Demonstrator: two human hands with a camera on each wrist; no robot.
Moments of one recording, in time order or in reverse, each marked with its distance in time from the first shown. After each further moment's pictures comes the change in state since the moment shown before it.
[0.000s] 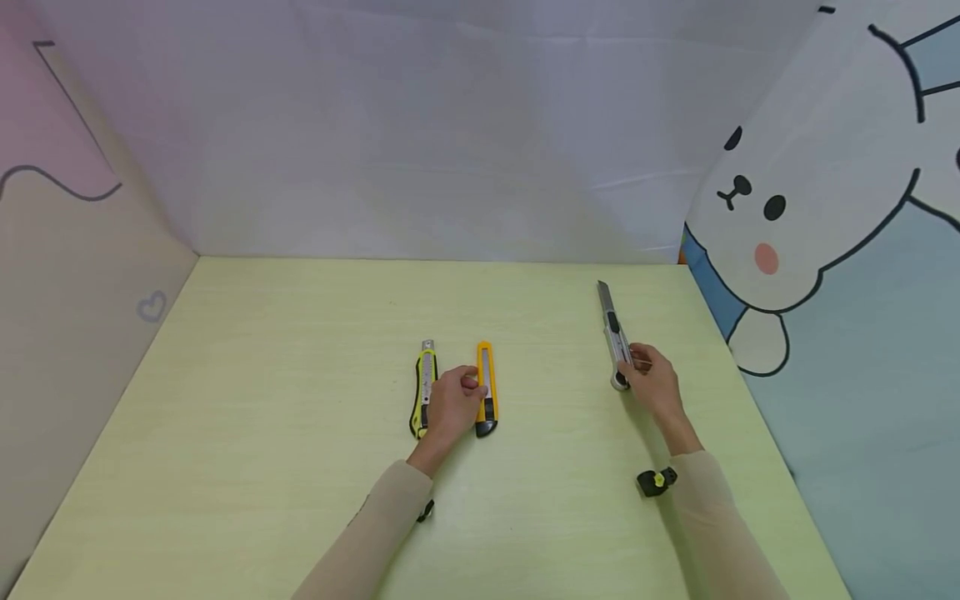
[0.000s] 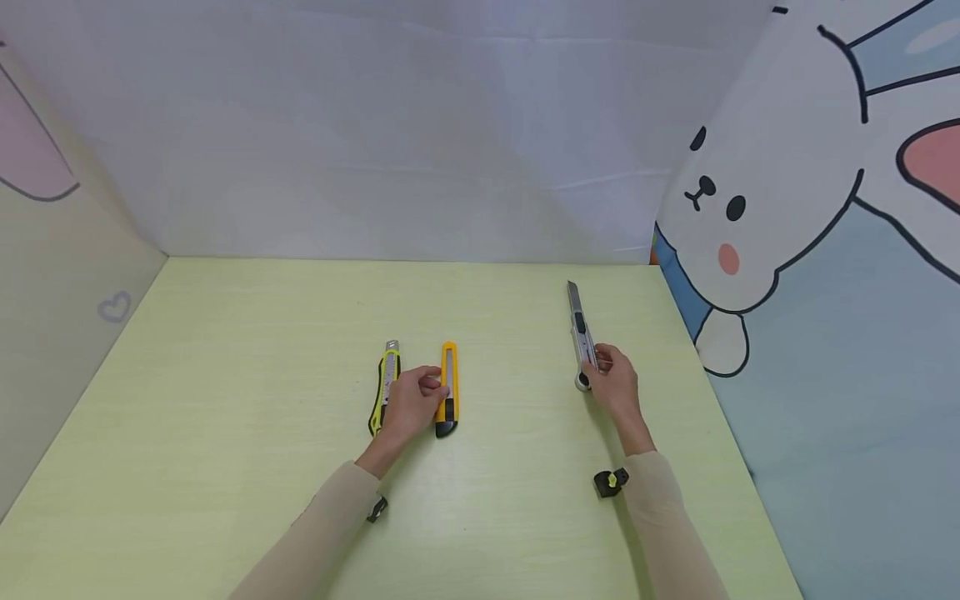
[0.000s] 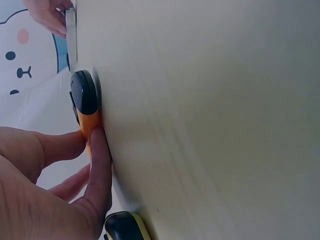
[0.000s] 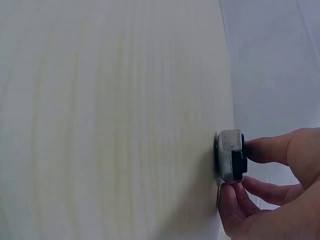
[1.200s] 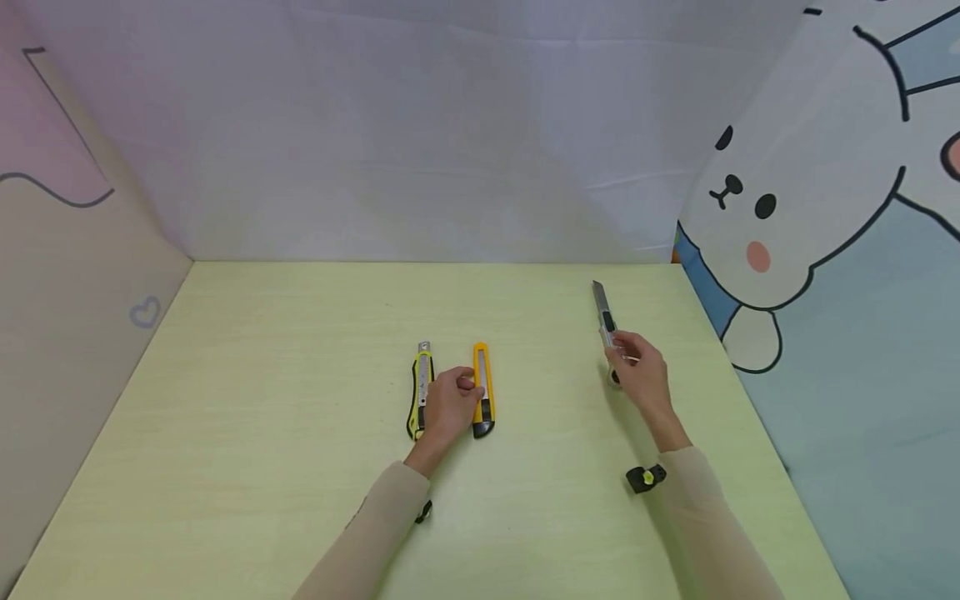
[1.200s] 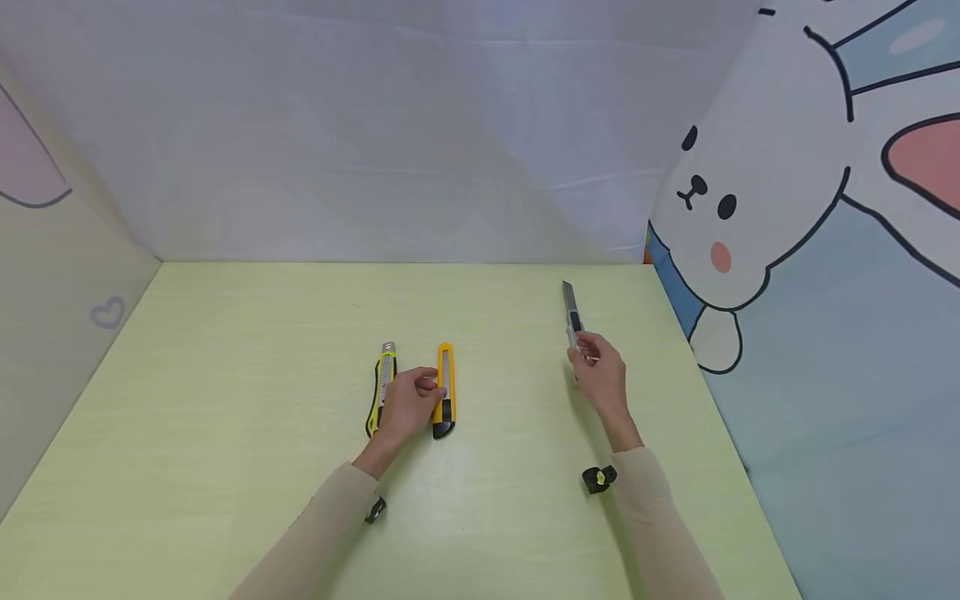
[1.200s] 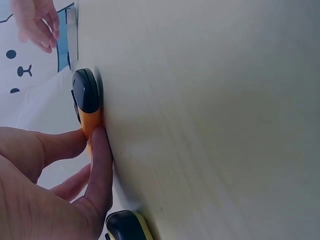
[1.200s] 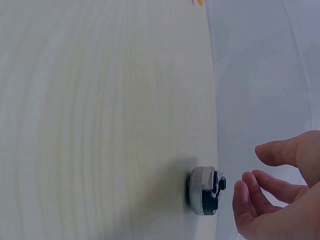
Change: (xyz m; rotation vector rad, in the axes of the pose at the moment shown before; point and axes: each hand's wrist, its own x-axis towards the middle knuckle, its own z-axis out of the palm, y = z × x) left_hand 0.001 0.002 -0.002 -0.010 -0.013 -0.019; right_hand -0.008 -0.027 0.008 0.086 0.103 -0.139
